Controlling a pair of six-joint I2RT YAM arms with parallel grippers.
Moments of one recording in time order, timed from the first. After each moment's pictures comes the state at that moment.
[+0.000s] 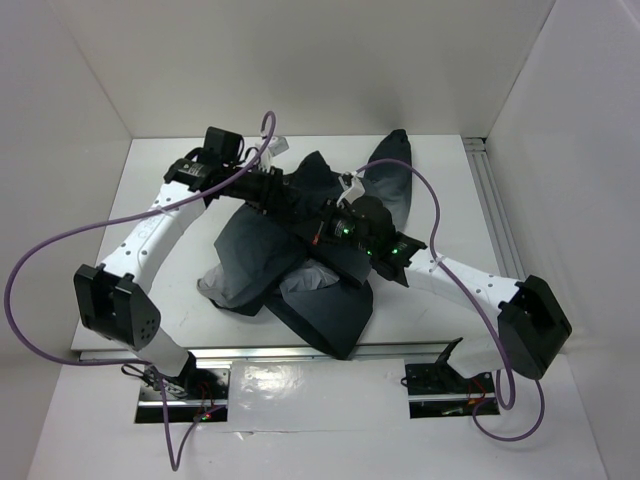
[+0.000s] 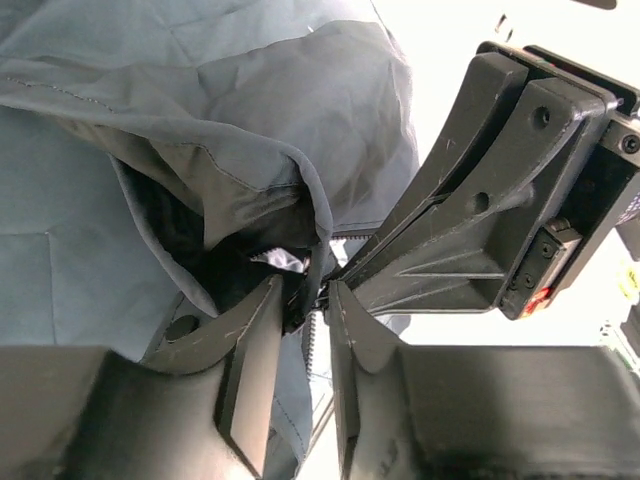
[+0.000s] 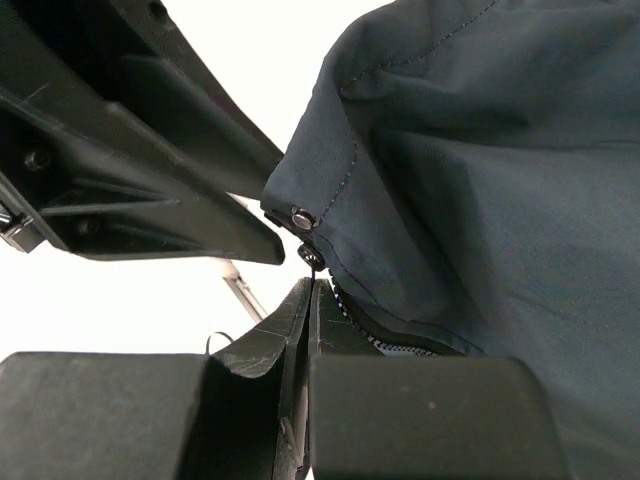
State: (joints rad) left arm -0.32 1.58 1.56 -0.80 0.76 -0.03; right arm 0.76 1.37 0.91 0.25 -0.13 0.89
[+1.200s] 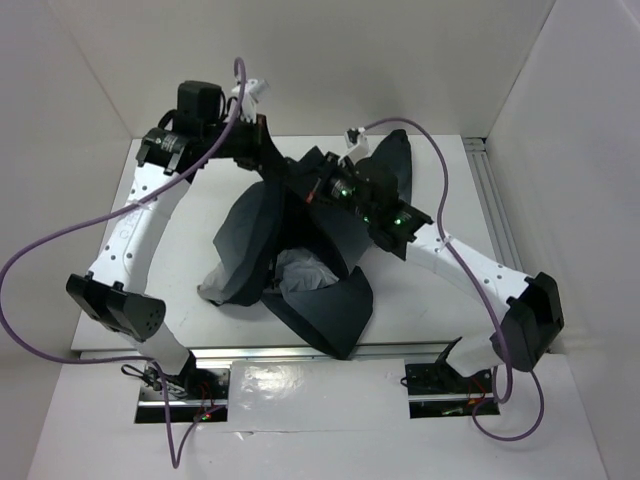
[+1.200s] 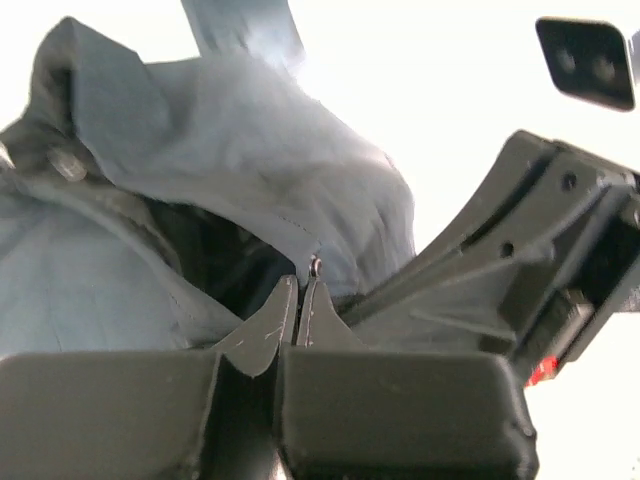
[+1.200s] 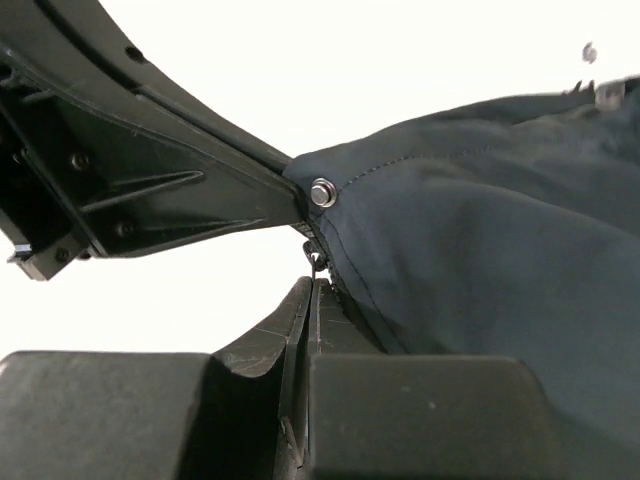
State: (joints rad) left arm -0.31 1.62 1.93 -0.87 0.59 -0.17; right arm 0.74 1.41 1.19 0.15 -0.08 0.88
